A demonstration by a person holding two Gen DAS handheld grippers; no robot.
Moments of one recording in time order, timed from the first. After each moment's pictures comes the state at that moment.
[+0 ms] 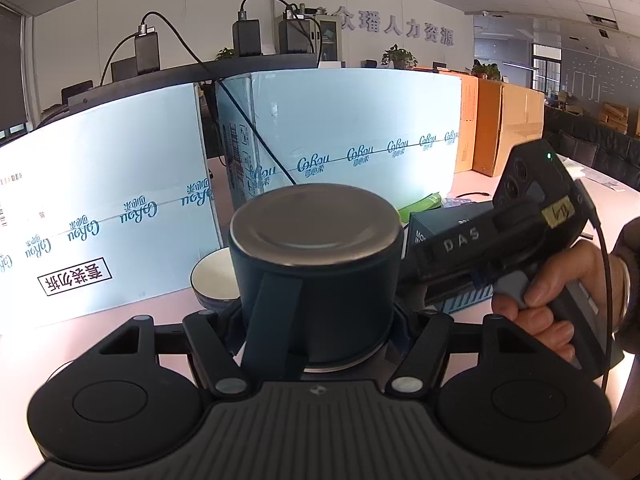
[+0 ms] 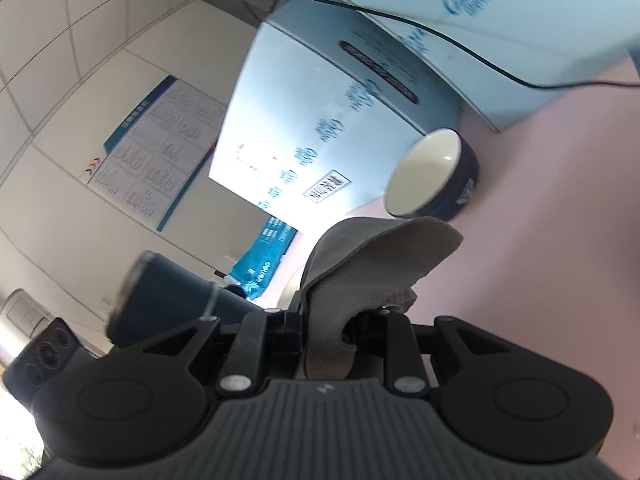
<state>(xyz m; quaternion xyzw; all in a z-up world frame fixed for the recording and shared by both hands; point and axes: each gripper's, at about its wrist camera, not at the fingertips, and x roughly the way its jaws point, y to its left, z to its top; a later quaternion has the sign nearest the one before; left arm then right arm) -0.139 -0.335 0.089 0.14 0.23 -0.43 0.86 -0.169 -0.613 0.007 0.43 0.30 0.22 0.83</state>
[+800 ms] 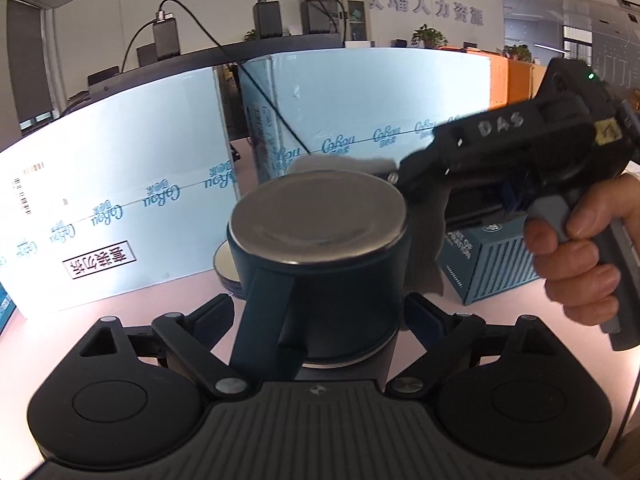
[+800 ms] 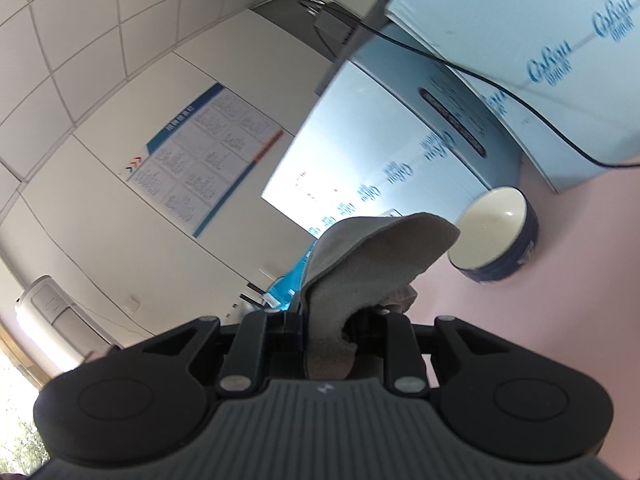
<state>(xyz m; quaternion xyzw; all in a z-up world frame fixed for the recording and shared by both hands) -0.142 -0.350 0.088 0.17 0.26 -0.36 0.88 -0.163 -0.612 0.062 0.40 0.24 0.27 0.84</state>
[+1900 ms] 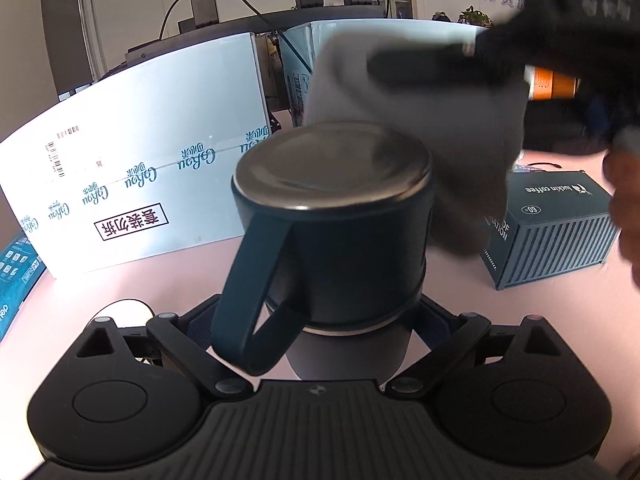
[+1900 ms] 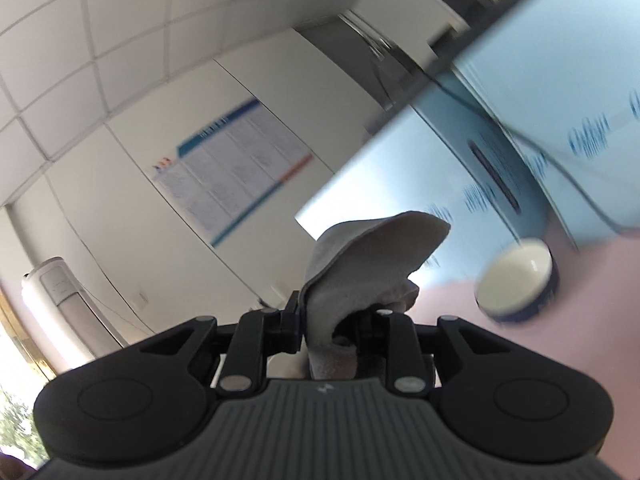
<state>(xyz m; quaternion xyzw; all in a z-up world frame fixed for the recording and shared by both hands) -0.145 -0.355 0.076 0.17 0.29 -0.30 0.89 -0.192 -0.607 0.106 0.36 0.16 0.29 0.87</state>
